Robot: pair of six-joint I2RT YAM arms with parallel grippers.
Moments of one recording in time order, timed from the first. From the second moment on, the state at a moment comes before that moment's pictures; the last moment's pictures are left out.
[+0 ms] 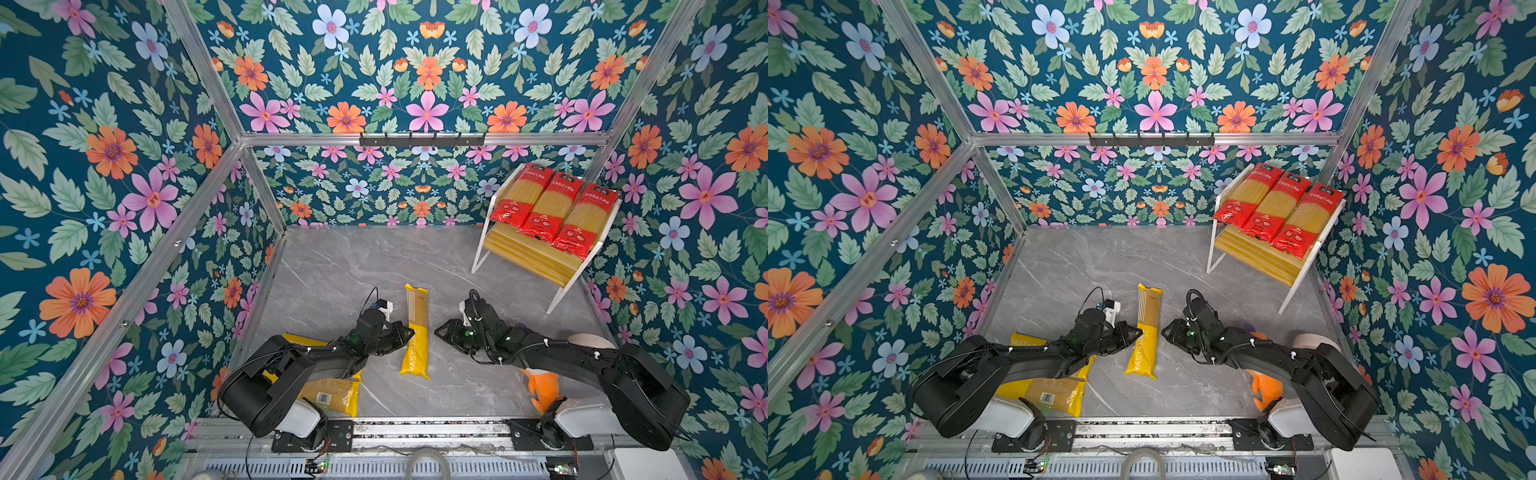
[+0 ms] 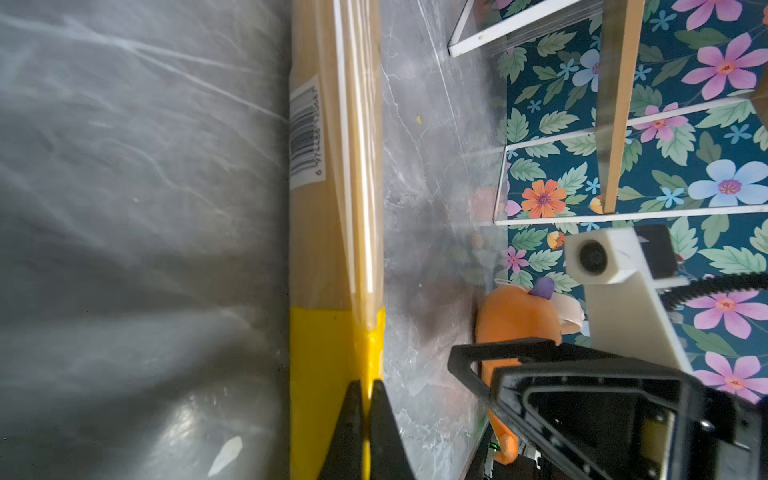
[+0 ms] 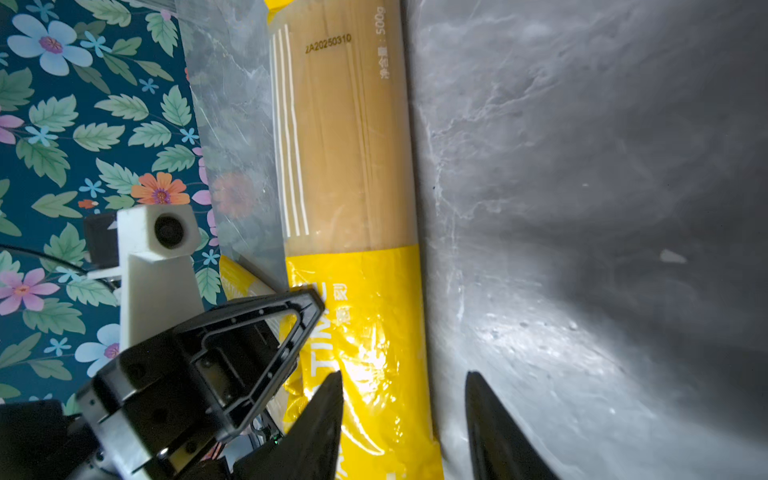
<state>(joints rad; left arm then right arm) -0.69 1.47 0.38 0.54 0.33 -1.04 0.72 1.35 0.59 0.01 -0.22 1.10</state>
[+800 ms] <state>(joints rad) -0.65 1.40 0.39 0.37 0.29 -0.94 0.82 1.56 0.65 0.04 -0.23 1.09</state>
